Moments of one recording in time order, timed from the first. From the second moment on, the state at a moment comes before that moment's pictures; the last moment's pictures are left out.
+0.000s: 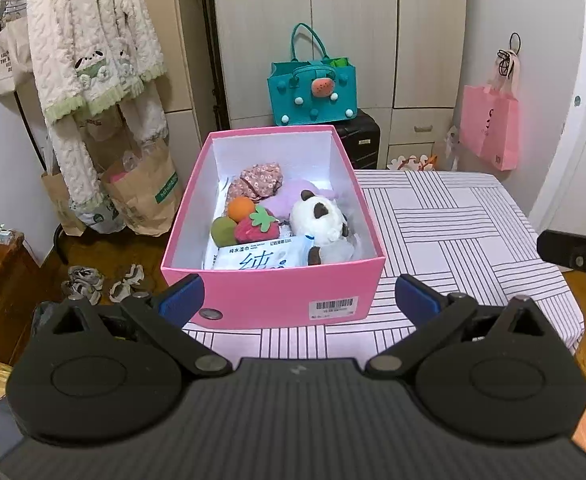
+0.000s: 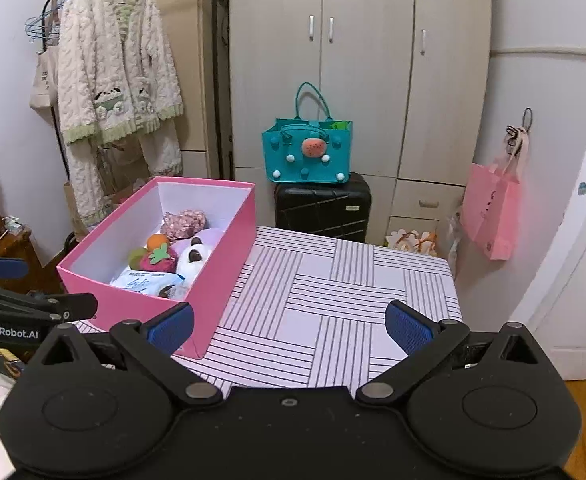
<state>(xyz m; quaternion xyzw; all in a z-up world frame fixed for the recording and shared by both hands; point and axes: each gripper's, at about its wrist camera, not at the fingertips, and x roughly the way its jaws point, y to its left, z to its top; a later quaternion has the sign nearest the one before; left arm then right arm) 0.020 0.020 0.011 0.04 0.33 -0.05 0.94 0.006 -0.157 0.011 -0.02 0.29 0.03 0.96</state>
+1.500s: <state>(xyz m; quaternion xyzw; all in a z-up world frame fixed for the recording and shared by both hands) -0.006 0.006 -0.010 0.04 0.29 -0.01 0.96 -0.040 -0.164 -0.008 -0.04 0.25 -0.06 0.96</state>
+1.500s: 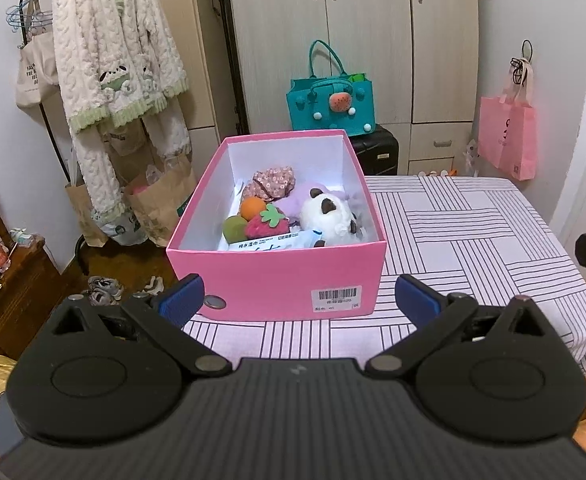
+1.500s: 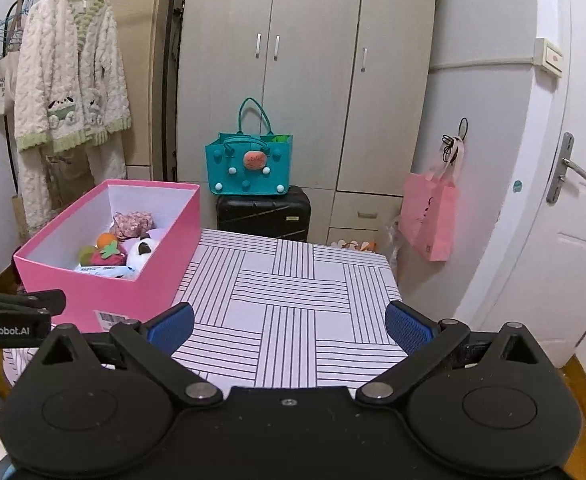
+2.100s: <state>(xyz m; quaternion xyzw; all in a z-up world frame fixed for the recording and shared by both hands) -0.019 0.002 -0.009 0.05 0.25 -0.02 0.97 -0.043 -0.169 -0.008 -0.03 0.23 -0.07 0.97</state>
